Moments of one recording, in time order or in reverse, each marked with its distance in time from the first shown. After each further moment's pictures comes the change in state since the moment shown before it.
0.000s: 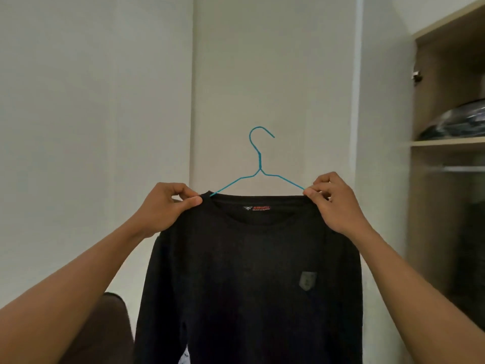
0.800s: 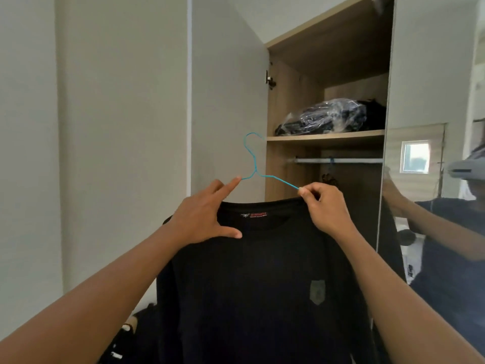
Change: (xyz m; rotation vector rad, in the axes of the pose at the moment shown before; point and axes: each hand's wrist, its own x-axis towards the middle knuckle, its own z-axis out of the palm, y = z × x) left_hand -0.004 0.200 0.326 0.461 -0.322 0.553; right_hand -0.087 0.142 -0.278 -0.340 0.205 0.273
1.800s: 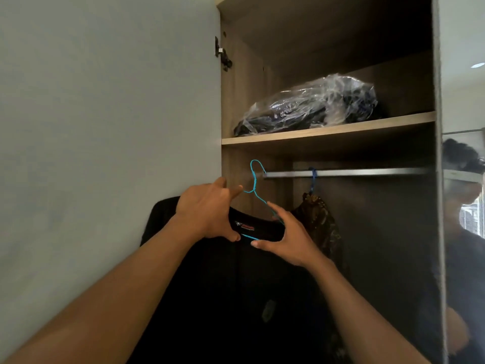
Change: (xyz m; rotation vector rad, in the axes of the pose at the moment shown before) left_hand 0.296 -0.026 0.165 0.375 0.006 0.024; right_hand 0.167 0.215 0.143 0.028 -0.218 0.007
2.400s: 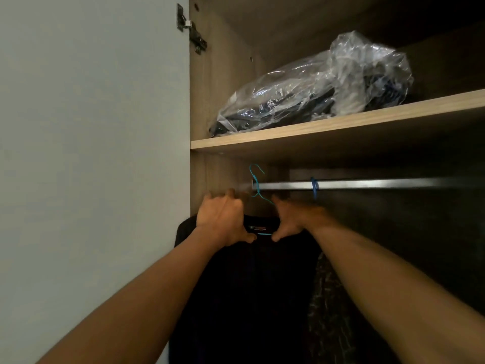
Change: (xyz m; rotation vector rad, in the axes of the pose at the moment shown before) left_hand 0.159 0.043 0.110 -0.062 0.009 -0.045; right_hand 0.186 0.076 -0.046 -0.702 -0.369 0.117
